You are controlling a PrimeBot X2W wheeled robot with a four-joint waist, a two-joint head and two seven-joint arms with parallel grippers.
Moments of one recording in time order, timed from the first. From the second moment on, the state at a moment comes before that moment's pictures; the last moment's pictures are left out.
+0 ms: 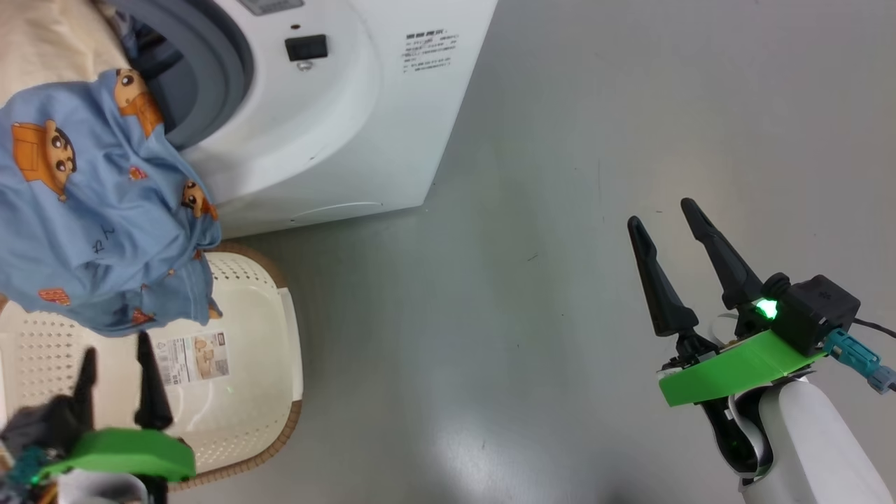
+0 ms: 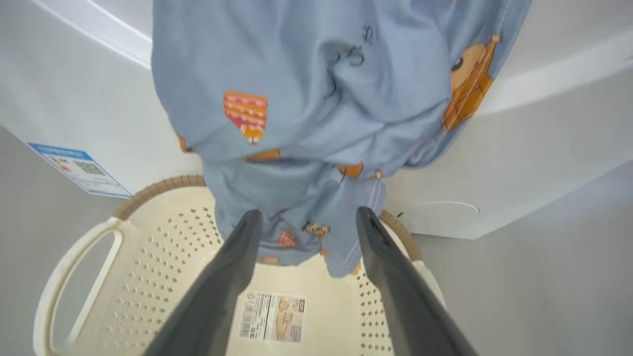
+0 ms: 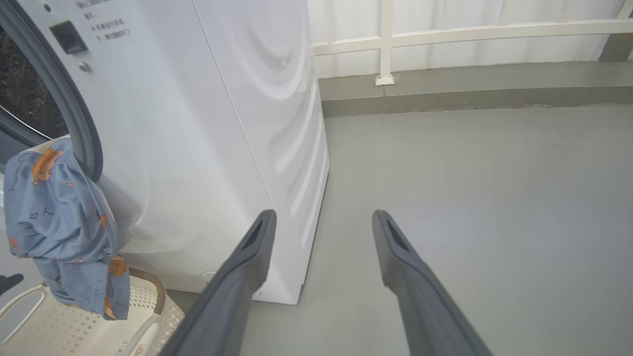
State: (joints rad) left arm -0.28 0.03 0.24 0.45 -0.17 -0.13 -0.26; right arm -0.31 -0.17 0.16 0.11 0.34 0.13 -0.26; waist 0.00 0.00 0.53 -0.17
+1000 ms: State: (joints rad) left arm -0.70 0.23 0.01 0.90 -0.39 -0.13 -0.26; right arm -0.35 -0.16 0.16 0.10 0.33 0.13 -0.26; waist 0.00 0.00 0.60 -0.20
